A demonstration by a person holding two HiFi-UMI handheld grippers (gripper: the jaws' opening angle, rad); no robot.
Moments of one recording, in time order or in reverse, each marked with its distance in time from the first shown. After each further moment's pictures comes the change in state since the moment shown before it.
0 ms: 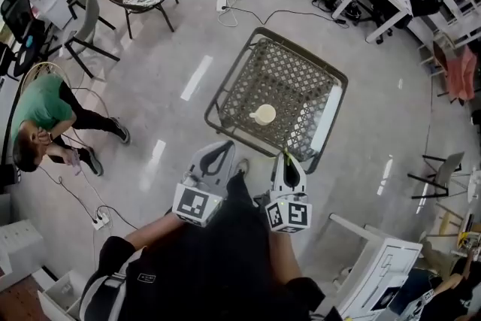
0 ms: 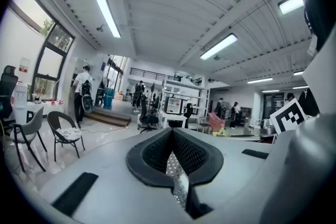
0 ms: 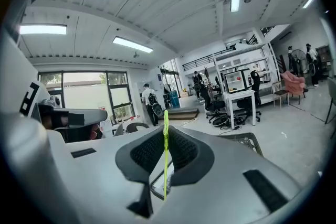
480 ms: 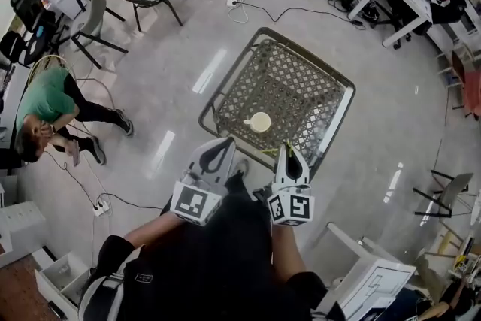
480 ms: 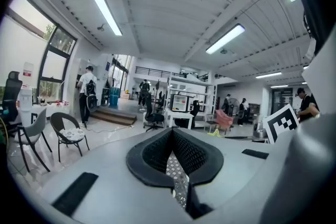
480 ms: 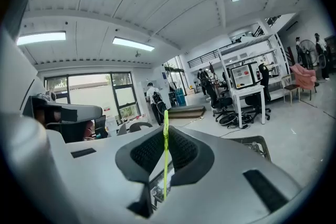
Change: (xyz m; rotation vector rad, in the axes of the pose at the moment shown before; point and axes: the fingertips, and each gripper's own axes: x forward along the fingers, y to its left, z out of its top) left arm 0.098 -0.010 -0.002 0.013 0.019 0.083; right arm 0.081 -0.084 0.007 0.012 0.022 0.092
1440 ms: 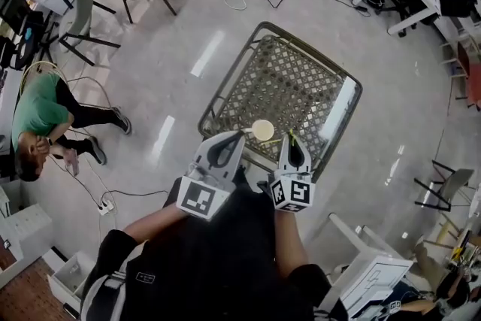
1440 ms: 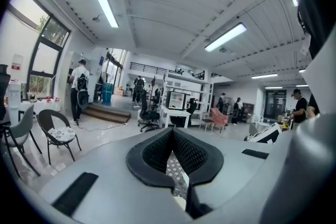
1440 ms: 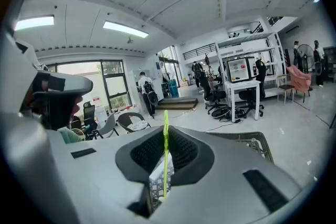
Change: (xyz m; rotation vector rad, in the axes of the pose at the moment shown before) left arm 0.090 0.053 0.001 0.003 0.028 -0.071; right arm 0.108 -0.040 -0.041 -0.023 0.108 -0.081
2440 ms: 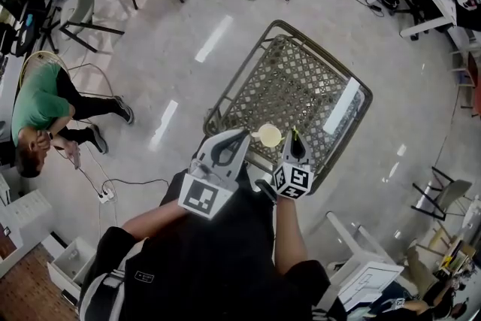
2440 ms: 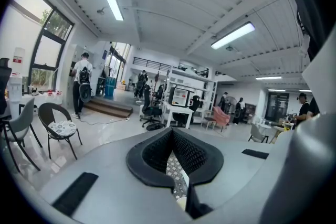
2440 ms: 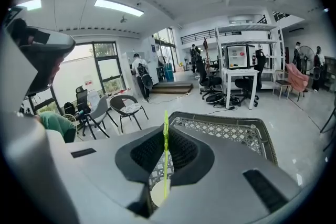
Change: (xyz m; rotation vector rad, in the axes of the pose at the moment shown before) left arm 0.030 0.051 -0.008 -0.042 0.037 0.010; right arm 0.078 -0.024 -0.075 -0.024 0.186 -0.061
